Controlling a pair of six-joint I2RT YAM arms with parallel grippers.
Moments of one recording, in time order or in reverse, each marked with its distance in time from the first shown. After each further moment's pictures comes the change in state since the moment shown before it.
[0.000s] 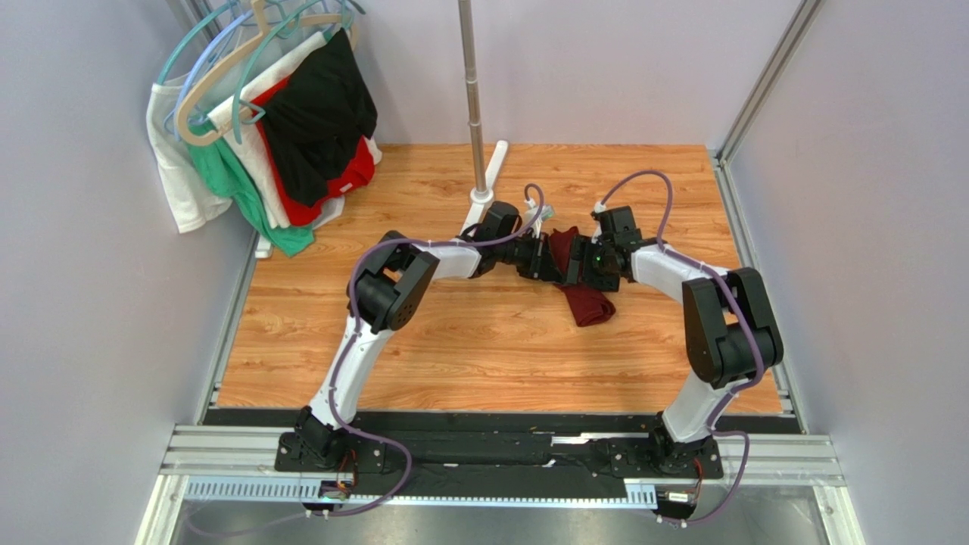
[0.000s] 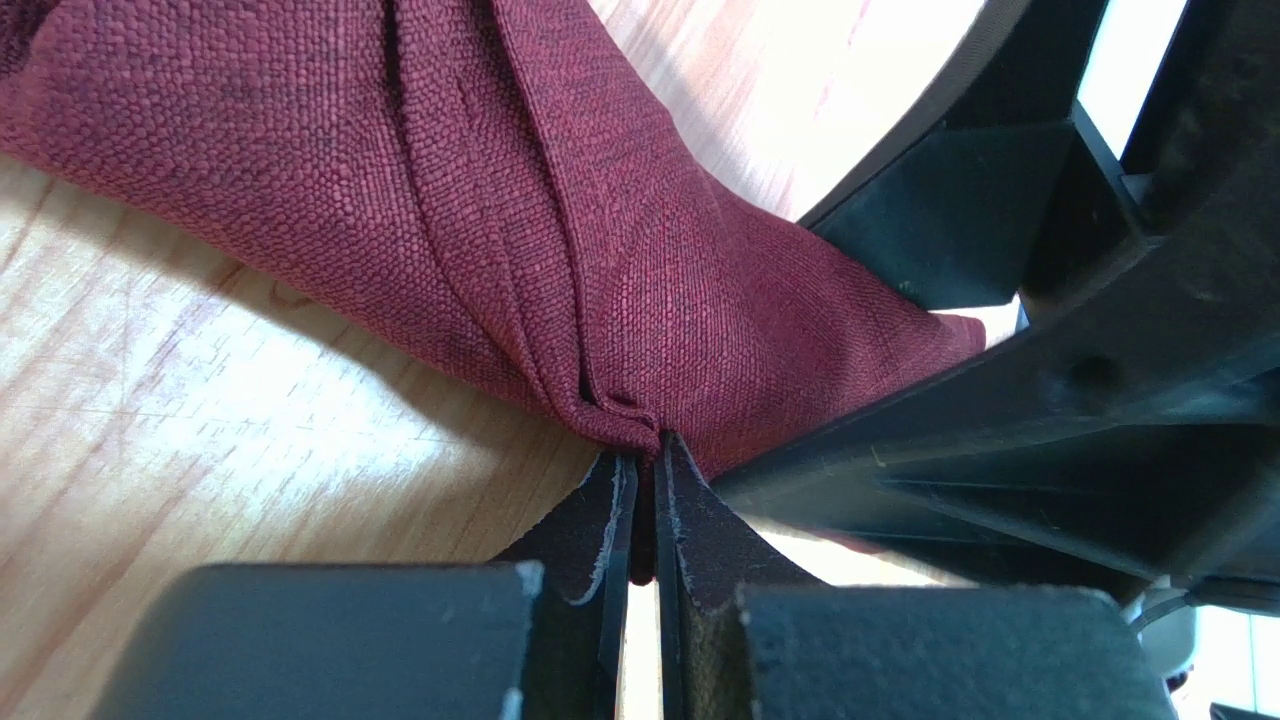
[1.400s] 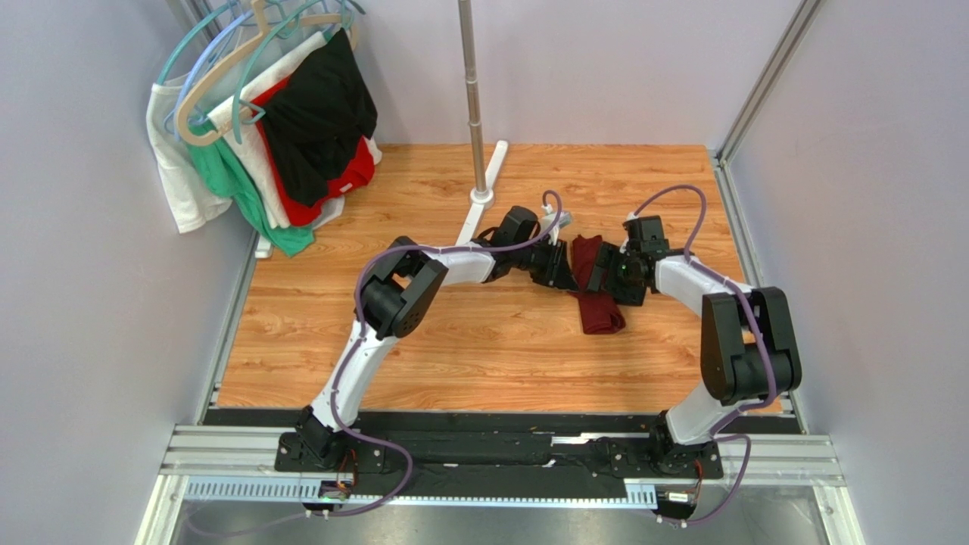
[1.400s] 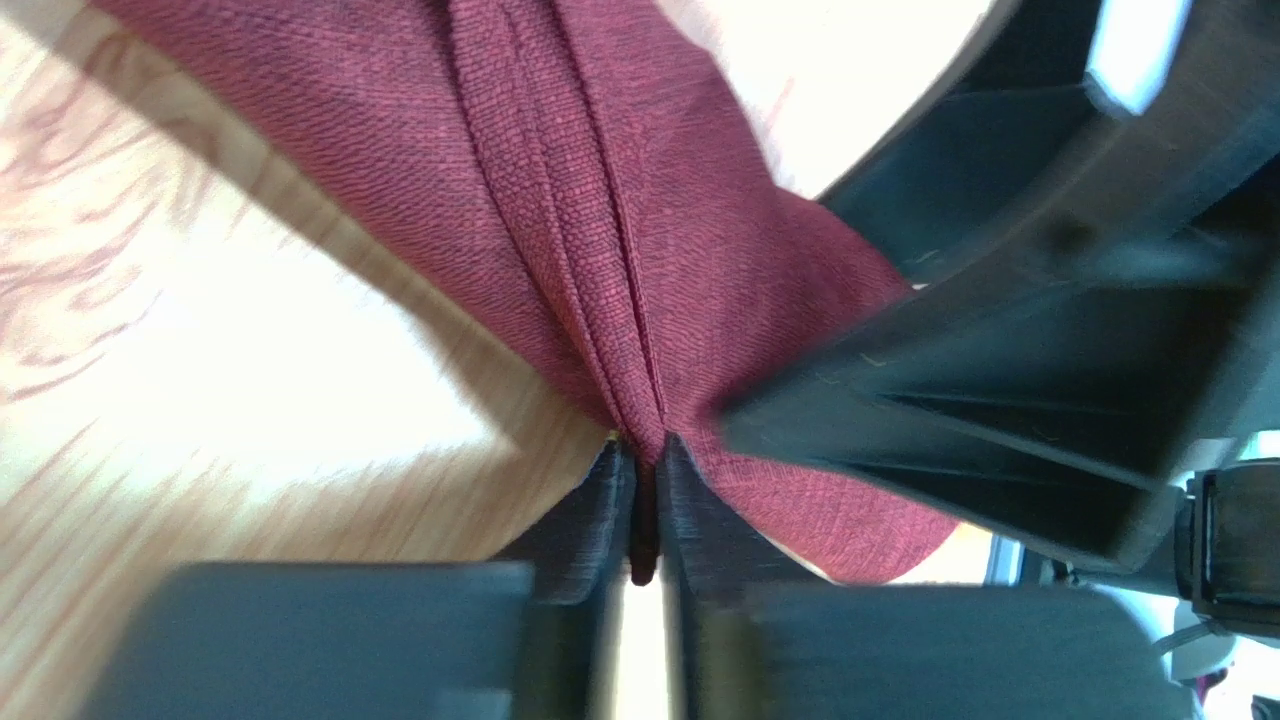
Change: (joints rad) left arm -0.074 -0.002 0.053 -0.072 -0.074 0.017; right arm -0.114 -0.088 -0.089 -0.047 0.012 0.046
